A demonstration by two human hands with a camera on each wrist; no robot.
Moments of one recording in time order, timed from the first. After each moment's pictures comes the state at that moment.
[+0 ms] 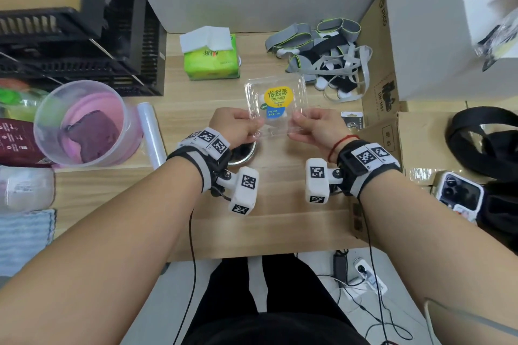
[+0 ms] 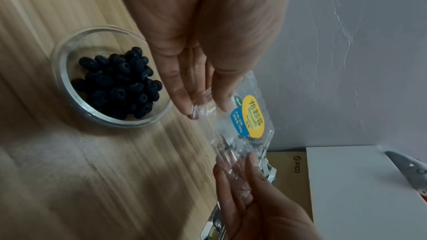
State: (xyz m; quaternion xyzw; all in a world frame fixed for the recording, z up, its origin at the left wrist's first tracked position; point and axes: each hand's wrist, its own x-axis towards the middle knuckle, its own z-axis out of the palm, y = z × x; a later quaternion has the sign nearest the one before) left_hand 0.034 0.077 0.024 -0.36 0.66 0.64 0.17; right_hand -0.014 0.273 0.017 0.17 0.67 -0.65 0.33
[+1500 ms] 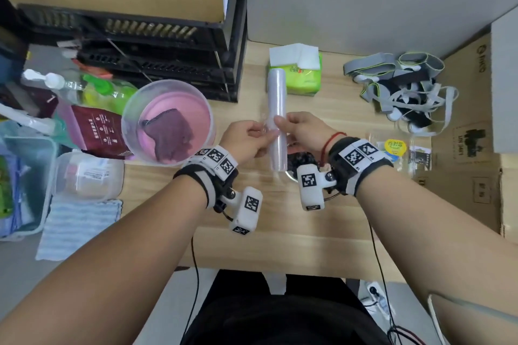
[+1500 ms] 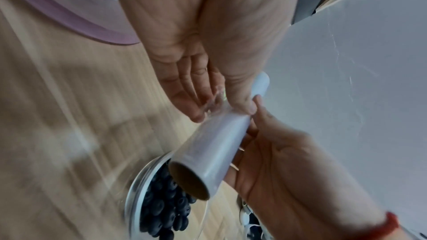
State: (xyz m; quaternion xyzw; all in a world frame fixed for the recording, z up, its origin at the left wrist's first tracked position) left_hand 0.077 -0.083 0.037 -0.32 0.66 0.65 0.17; right_hand -0.009 0.058 0.037 0.00 0.71 -0.50 0.49
